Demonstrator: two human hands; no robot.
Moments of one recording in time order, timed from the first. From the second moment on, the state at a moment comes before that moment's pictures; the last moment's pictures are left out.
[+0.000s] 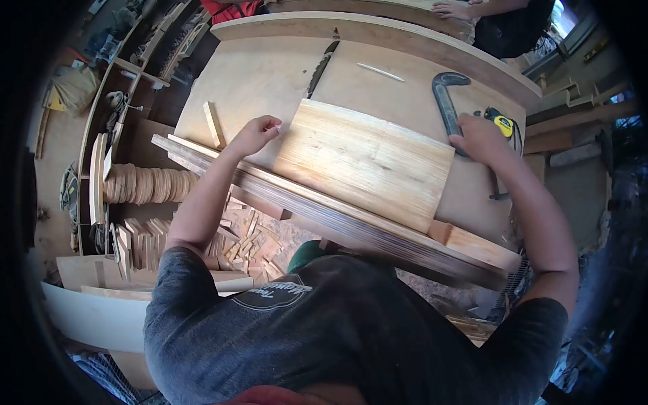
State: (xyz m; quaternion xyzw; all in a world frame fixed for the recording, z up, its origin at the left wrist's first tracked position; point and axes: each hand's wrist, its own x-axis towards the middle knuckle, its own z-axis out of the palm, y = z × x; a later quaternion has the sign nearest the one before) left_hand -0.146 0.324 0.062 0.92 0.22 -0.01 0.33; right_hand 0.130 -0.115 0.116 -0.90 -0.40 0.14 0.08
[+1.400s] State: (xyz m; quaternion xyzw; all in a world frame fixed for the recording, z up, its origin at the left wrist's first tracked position) left_hand -0.096 0.369 0.029 0.71 0.16 -0.47 0.50; right_hand 0.080 -0.007 0.057 -0.90 -0.31 0.30 0.05
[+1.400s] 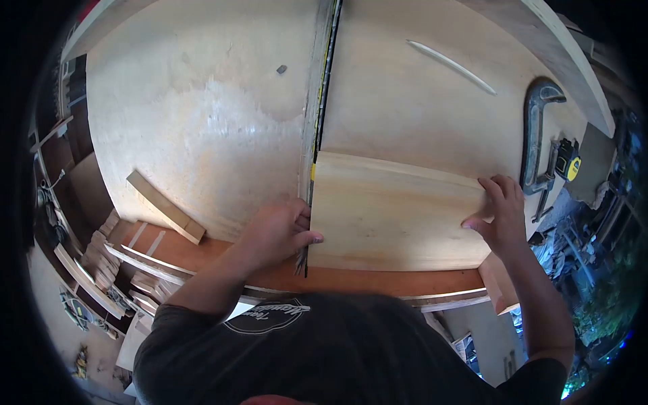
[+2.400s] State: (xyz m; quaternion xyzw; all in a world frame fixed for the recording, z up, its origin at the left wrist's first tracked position) left_hand -0.100 0.368 0.025 0.71 0.17 -0.46 0.51; right_hand 0.083 -0.003 0.058 -0.90 -0.30 0.30 0.07
